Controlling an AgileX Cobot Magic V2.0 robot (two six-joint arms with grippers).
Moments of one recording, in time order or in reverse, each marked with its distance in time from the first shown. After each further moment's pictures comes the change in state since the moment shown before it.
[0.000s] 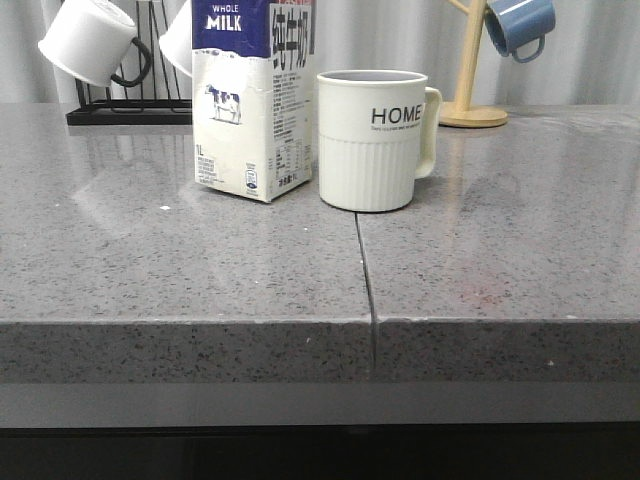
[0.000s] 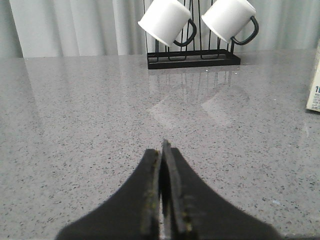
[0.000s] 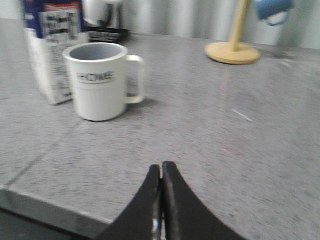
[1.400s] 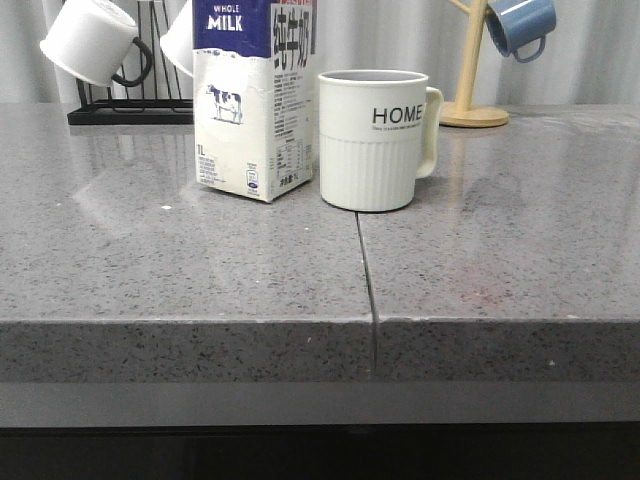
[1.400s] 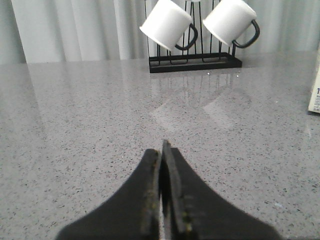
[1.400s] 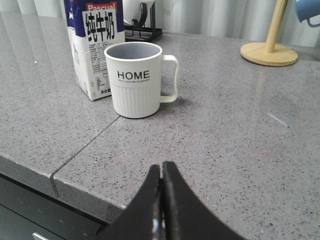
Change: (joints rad) left arm 0.000 0.000 0.000 0.012 -0.009 0.000; right arm 0.144 0.000 -0.023 0.013 0.020 0.000
